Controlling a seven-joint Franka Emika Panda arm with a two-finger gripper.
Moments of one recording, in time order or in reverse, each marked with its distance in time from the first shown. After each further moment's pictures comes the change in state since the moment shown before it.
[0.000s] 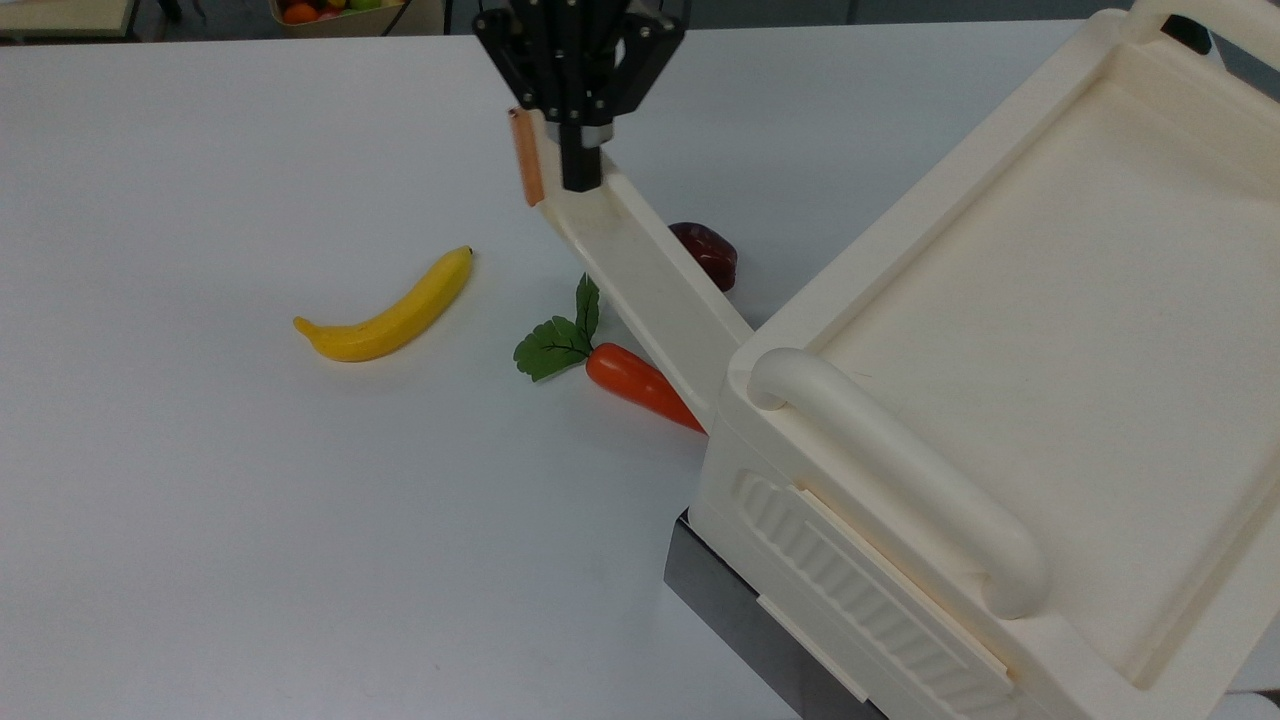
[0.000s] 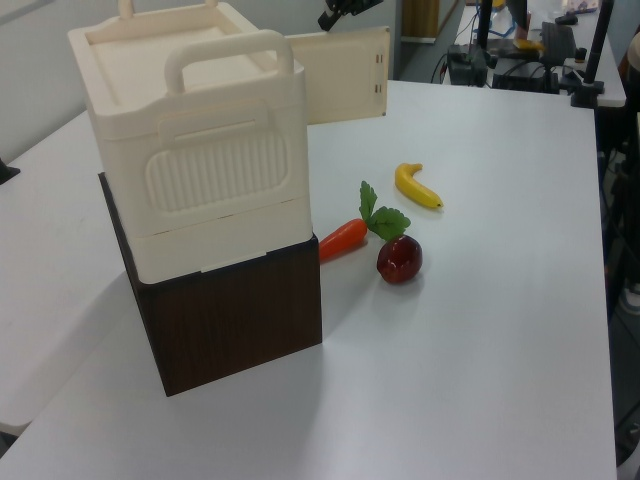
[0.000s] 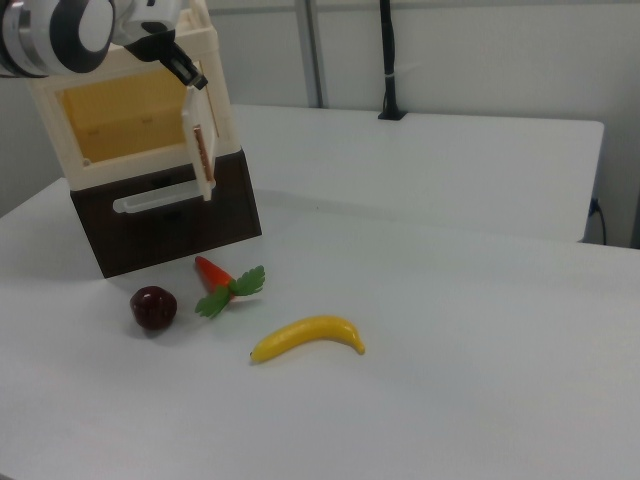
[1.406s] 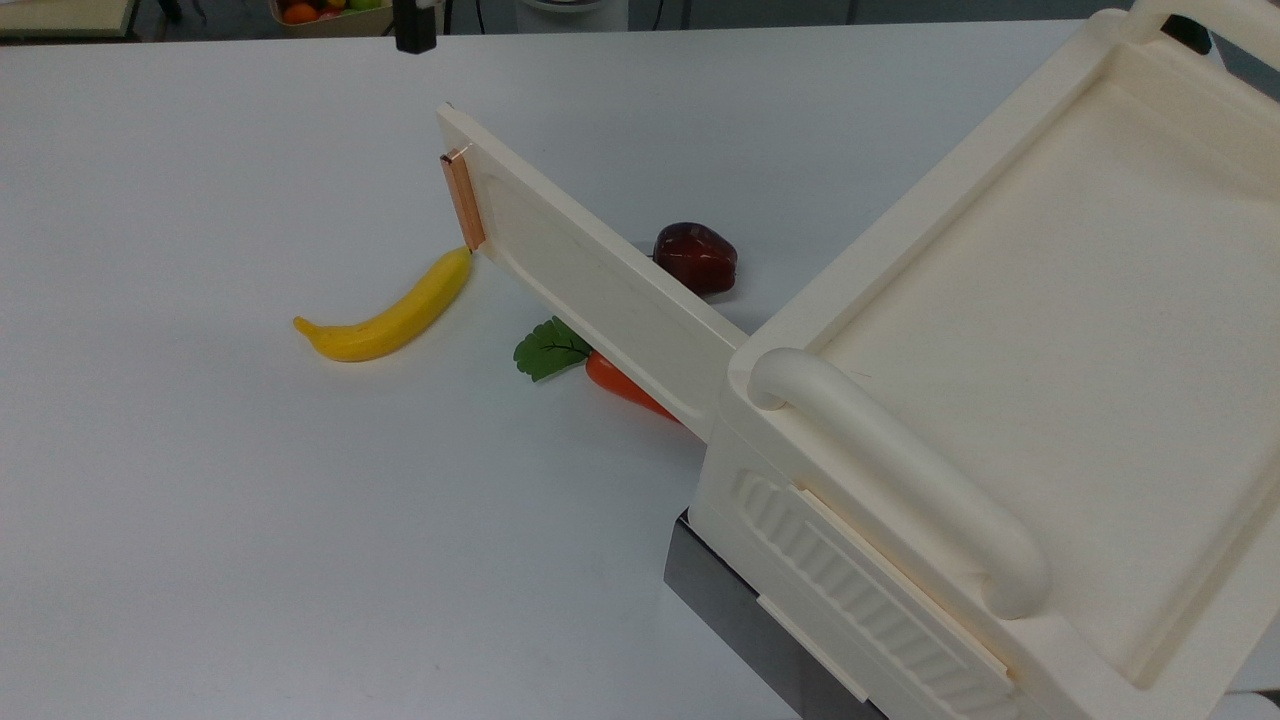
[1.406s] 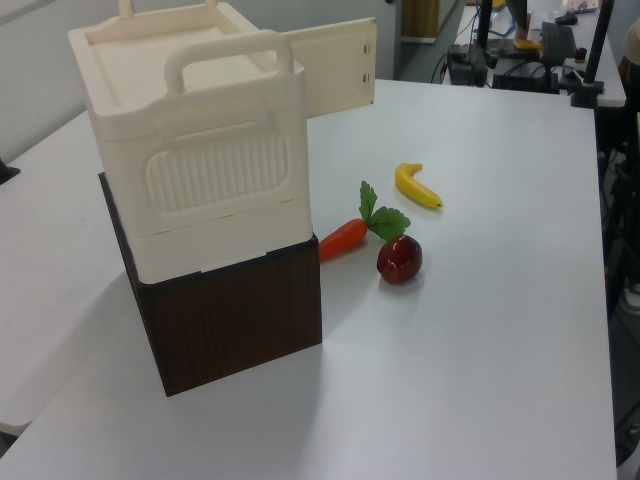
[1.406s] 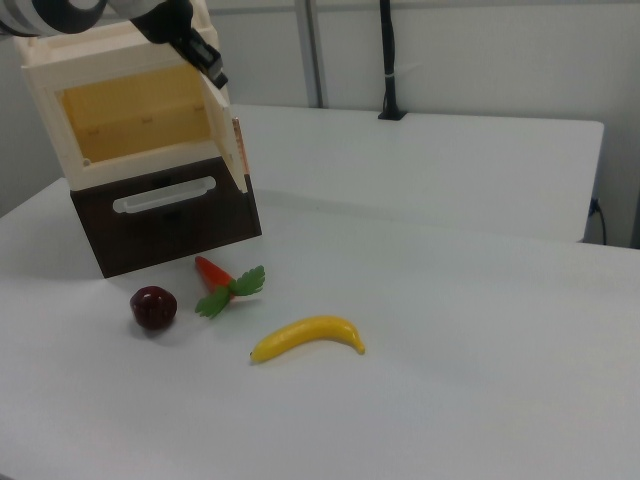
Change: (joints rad) arm -0.125 -0.124 -0.009 0.006 0.018 -0.252 -0.275
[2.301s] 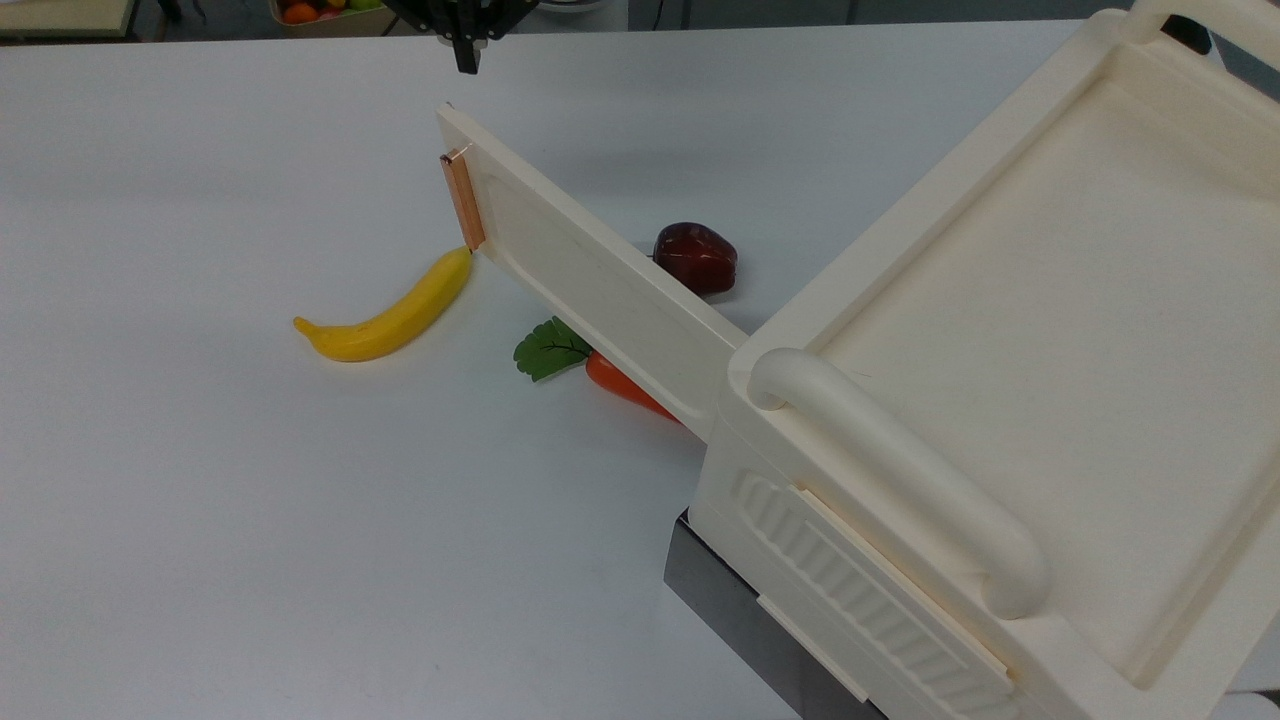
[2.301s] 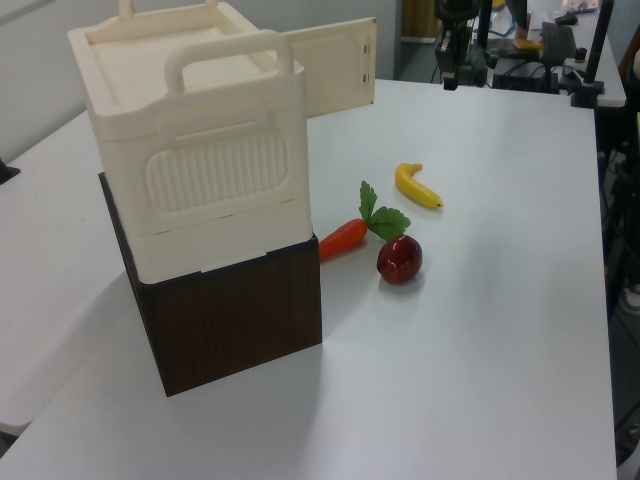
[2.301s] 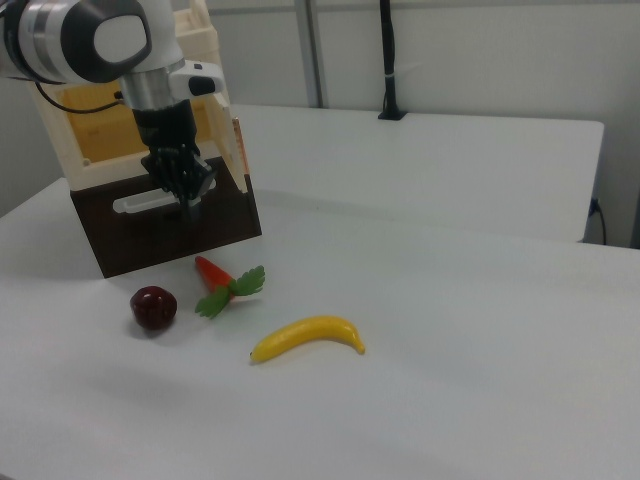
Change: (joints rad) arm -0.005 -0.004 -0.006 -0.158 0.000 -0.455 -0.389
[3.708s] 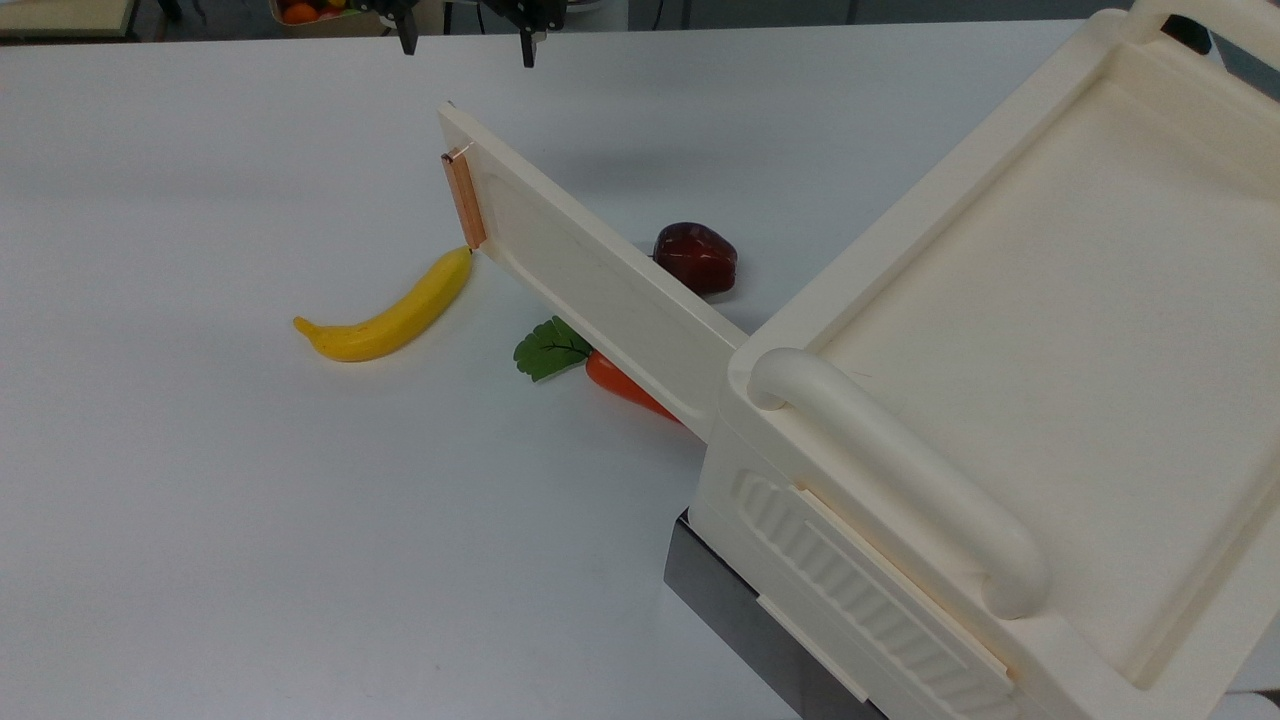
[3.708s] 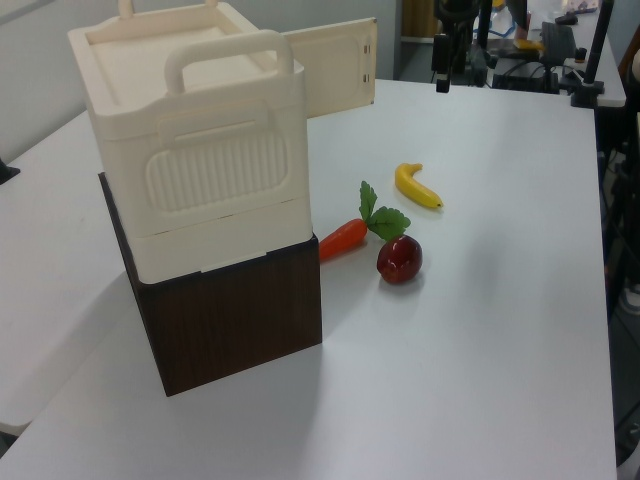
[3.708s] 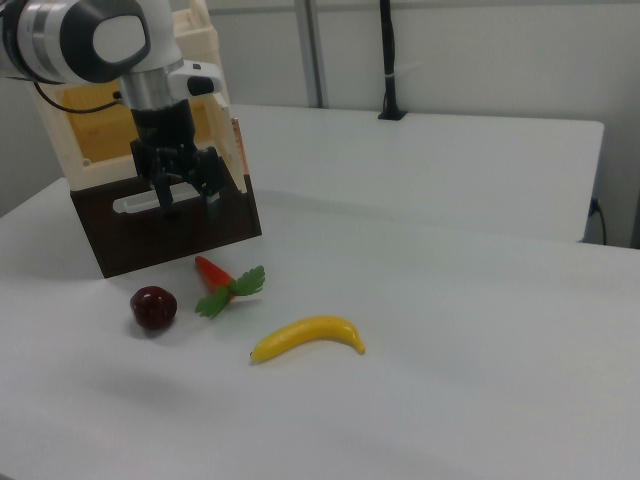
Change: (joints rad) arm 0.002 0.000 0.002 -0.001 0.002 0.000 -0.001
